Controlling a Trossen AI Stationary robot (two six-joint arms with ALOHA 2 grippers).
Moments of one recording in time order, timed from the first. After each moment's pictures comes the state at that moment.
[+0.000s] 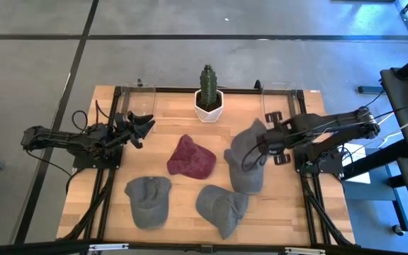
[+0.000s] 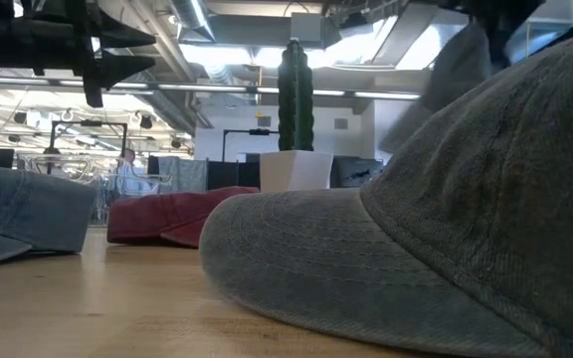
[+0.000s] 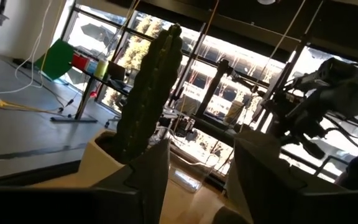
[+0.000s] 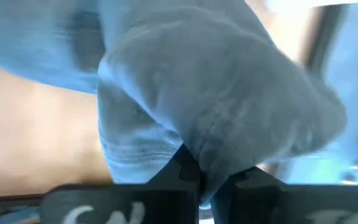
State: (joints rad) left arm -0.01 0.30 0.07 0.50 -0.51 -0.34; right arm 0.22 1.37 1.46 -1.57 0.38 -0.03
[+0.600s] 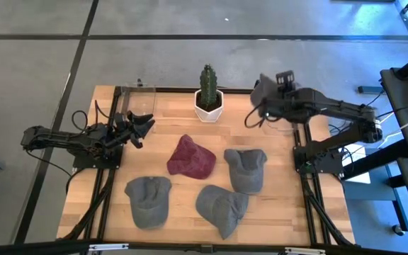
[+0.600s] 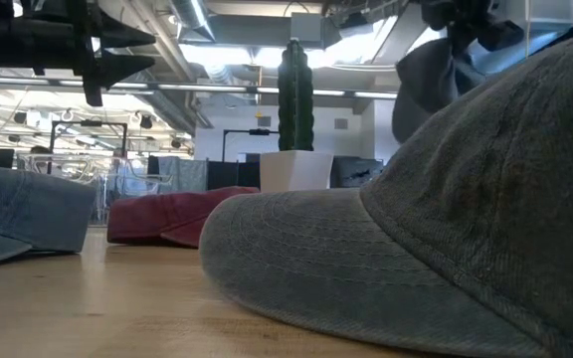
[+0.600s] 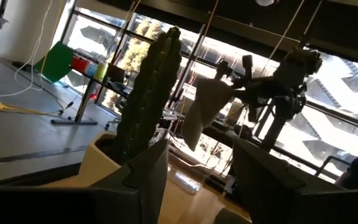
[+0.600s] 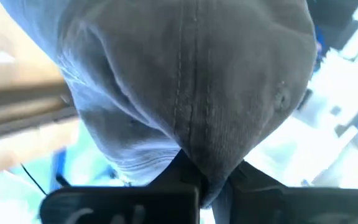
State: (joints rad) left arm -0.01 0.30 0.07 0.51 -0.52 -0.33; right arm -0.17 1.32 1.46 -1.57 1.10 -0.53
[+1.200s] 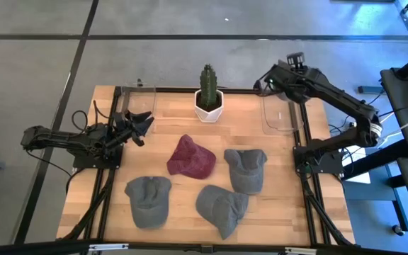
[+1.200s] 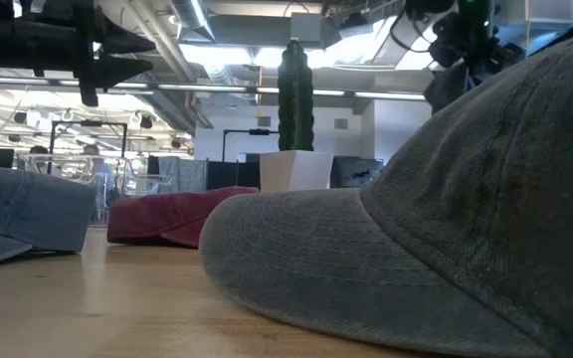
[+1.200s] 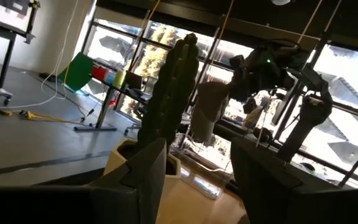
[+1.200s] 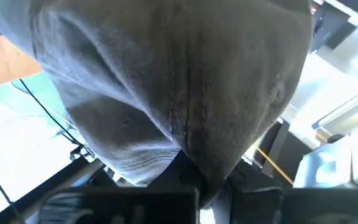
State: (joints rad) left arm -0.01 0.30 0.07 0.51 -0.59 -0.27; right arm -0.59 1.33 1.41 -1.36 1.16 -0.91
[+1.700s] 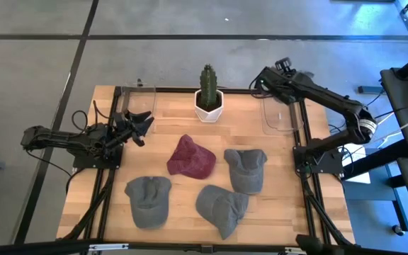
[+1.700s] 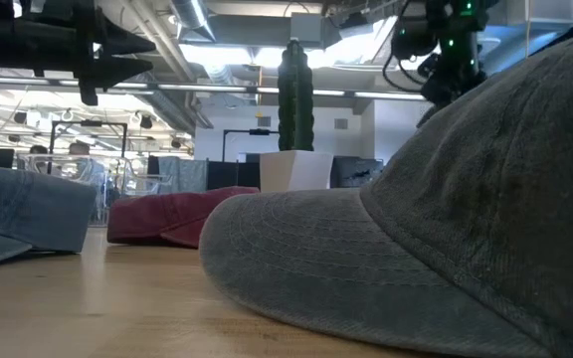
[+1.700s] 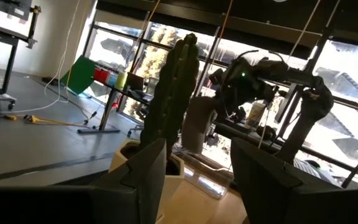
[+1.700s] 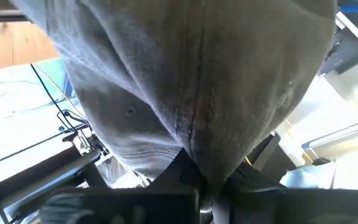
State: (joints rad) left arm -0.01 0.30 0.07 0.51 -0.60 -0.25; right arm -0.67 1.40 1.23 -1.11 1.16 -1.14
